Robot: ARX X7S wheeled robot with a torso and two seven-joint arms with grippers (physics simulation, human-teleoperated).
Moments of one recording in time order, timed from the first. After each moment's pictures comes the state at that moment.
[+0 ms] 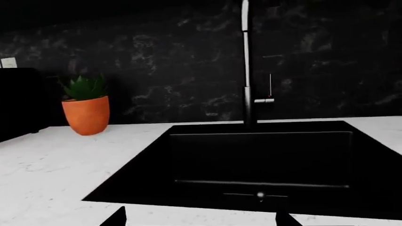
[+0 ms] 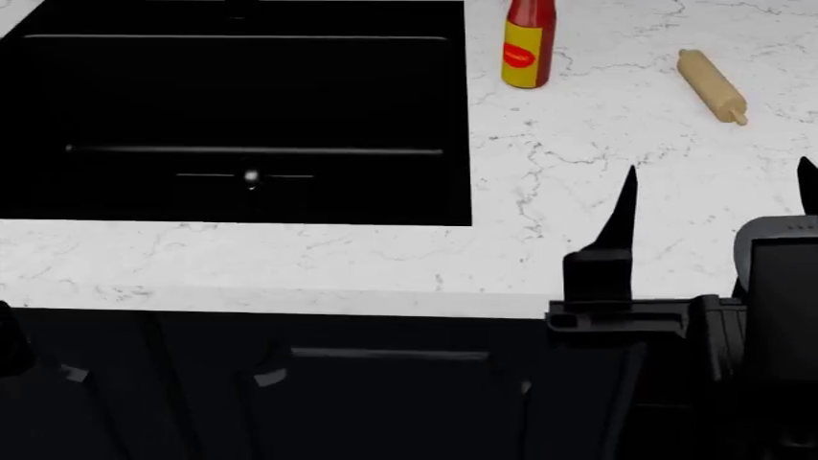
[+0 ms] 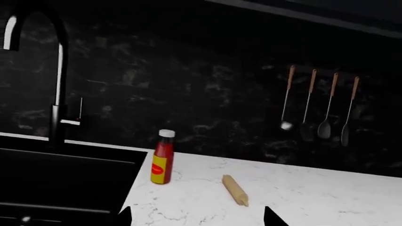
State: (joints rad) left arm -0.34 -0.23 -0.18 0.78 -0.13 -1.02 -0.09; right arm 0.57 0.27 0.14 -0.93 0.16 1.29 -0.01
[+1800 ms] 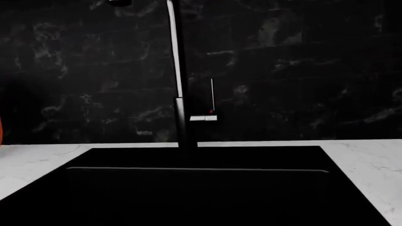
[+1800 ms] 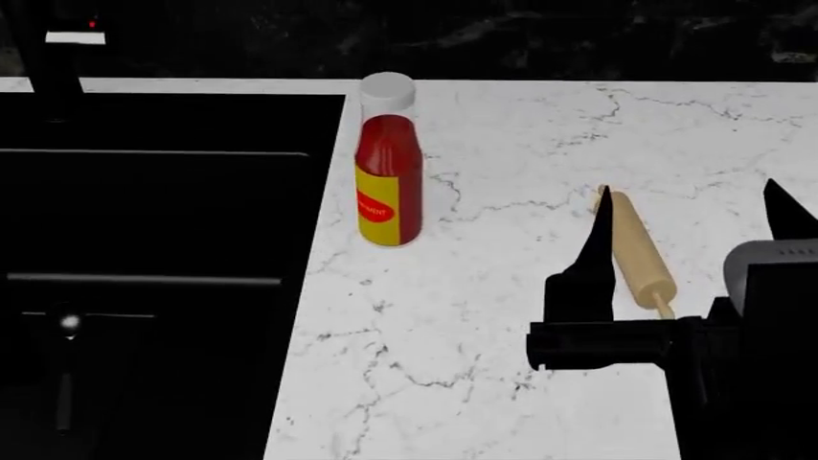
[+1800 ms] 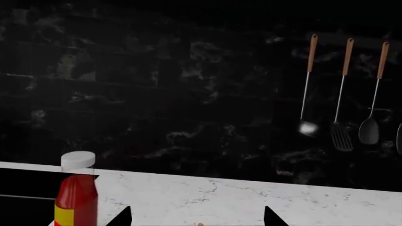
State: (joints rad) left arm -0.31 -0.24 -0.15 0.76 -0.17 -0.97 -0.12; right arm 0.53 0.24 0.19 -0.94 0.24 1.27 -0.02
